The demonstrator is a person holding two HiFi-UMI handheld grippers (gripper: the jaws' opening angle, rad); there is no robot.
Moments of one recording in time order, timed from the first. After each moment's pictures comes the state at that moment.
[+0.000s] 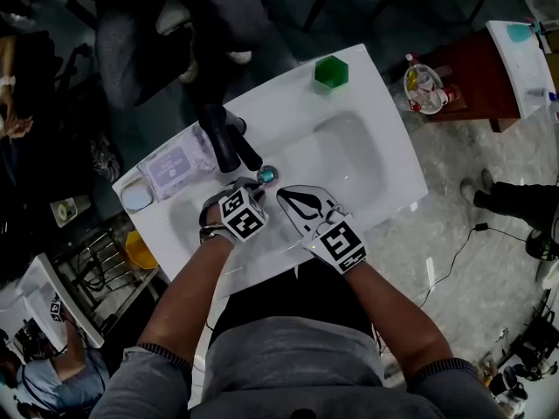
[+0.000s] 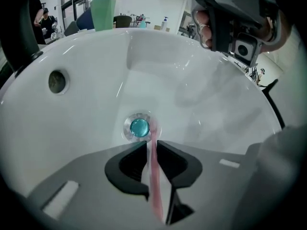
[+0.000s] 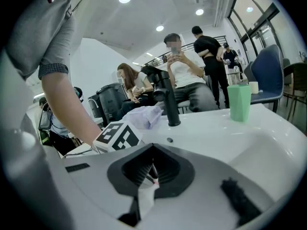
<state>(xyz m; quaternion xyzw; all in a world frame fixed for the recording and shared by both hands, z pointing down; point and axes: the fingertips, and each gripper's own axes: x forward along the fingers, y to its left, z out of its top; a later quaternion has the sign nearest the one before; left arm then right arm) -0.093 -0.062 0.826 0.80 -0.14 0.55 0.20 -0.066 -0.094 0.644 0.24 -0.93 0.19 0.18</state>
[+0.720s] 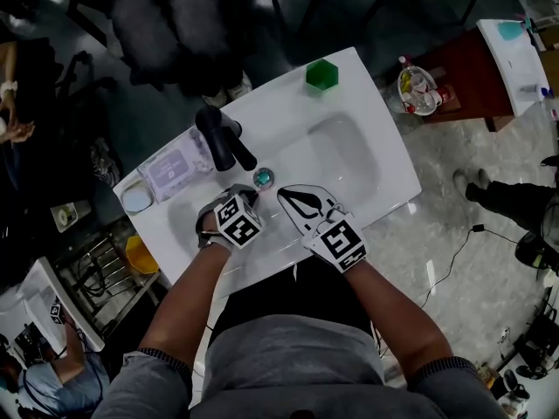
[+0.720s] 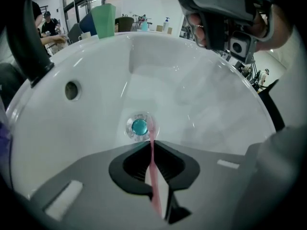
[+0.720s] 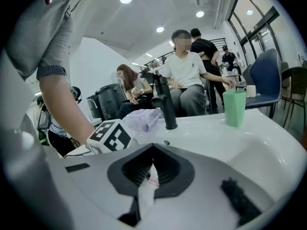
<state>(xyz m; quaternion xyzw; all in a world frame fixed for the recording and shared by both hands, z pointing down) -0.098 -0.057 0.808 0.79 -0.17 0.55 0.19 -0.055 -0.094 0.633 0.25 -0.93 0.18 0.18</state>
